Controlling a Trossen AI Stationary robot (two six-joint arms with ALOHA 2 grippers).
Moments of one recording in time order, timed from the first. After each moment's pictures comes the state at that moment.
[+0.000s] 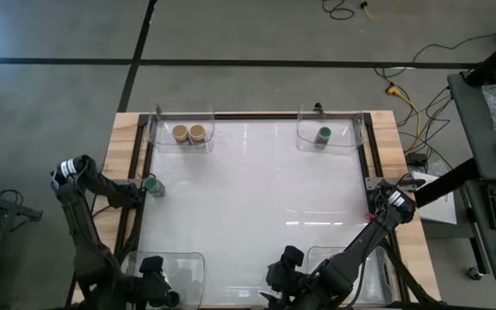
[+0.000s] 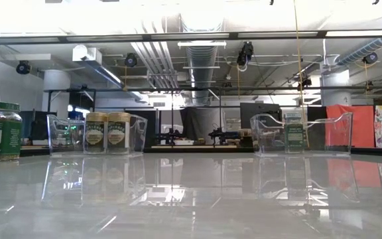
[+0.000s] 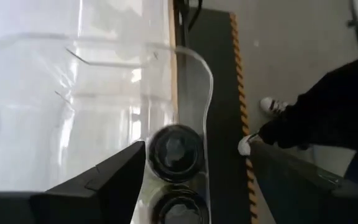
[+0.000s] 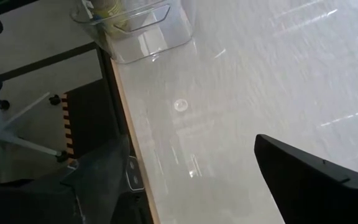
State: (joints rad) left arm -1.17 1.58 1.31 -0.79 -0.38 -1.11; right arm 0.75 2.09 1.96 -0.91 0.53 0.99
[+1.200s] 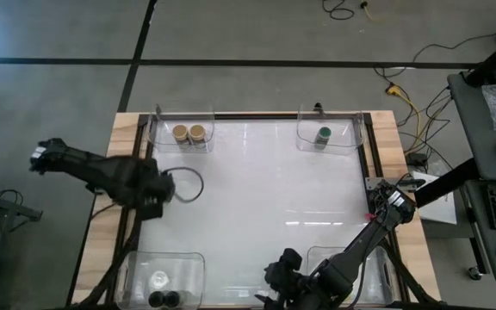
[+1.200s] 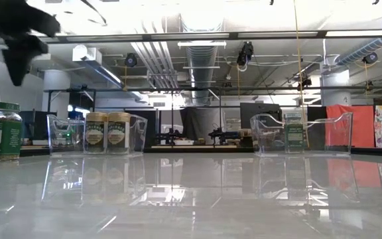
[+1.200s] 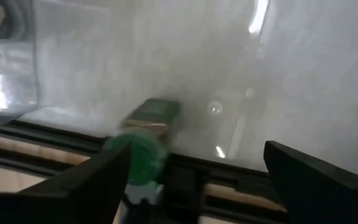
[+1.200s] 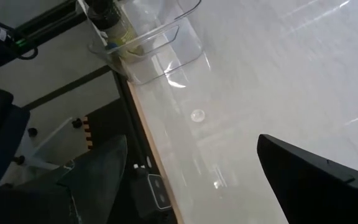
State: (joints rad) left arm -0.26 1.04 0.95 -1.49 -0.14 -0.42; right arm 0.75 2.09 1.96 -0.83 0.55 1.08
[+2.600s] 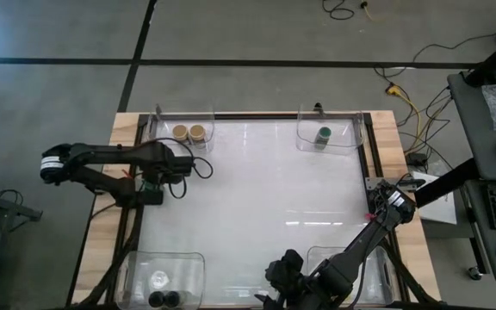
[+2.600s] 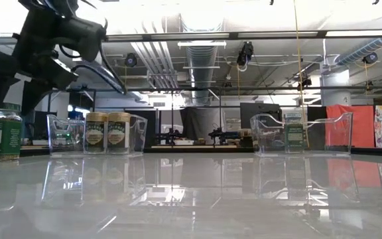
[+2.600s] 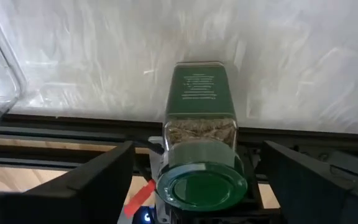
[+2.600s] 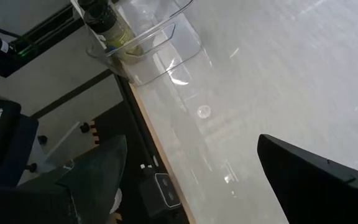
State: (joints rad) left arm 0.19 1.24 0.84 -1.45 -0.11 0.13; right arm 0.75 2.09 1.96 -0.83 0.54 1.16
